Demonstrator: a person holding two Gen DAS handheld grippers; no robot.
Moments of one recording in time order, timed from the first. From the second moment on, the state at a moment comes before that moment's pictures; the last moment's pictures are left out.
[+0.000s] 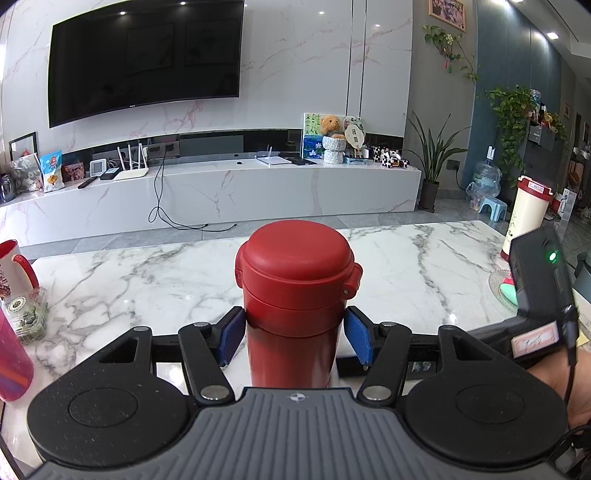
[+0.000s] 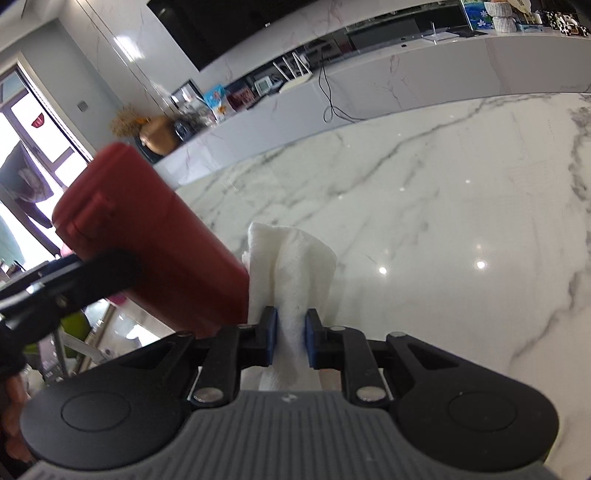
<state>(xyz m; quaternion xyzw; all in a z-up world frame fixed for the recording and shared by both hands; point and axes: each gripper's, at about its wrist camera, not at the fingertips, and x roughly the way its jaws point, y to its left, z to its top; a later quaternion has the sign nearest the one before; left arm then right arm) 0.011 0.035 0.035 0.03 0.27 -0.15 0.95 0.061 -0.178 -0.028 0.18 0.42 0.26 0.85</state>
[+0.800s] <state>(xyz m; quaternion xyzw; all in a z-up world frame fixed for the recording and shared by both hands) 0.003 0.007 0.028 -0.01 0.27 -0.03 0.96 0.067 -0.171 -0.037 0.16 0.44 0.25 0.85</state>
